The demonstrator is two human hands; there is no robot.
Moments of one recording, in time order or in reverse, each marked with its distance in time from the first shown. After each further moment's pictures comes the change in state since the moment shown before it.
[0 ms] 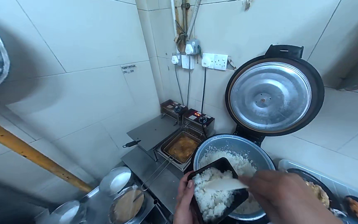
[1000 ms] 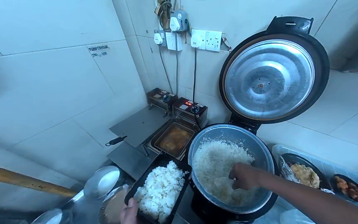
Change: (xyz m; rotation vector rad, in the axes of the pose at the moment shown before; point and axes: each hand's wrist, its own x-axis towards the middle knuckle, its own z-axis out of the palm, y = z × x) left_hand 0.006 0.047 -0.068 0.109 0.464 0.316; right_hand 0.032 0.092 0.190 0.324 -0.963 0.244
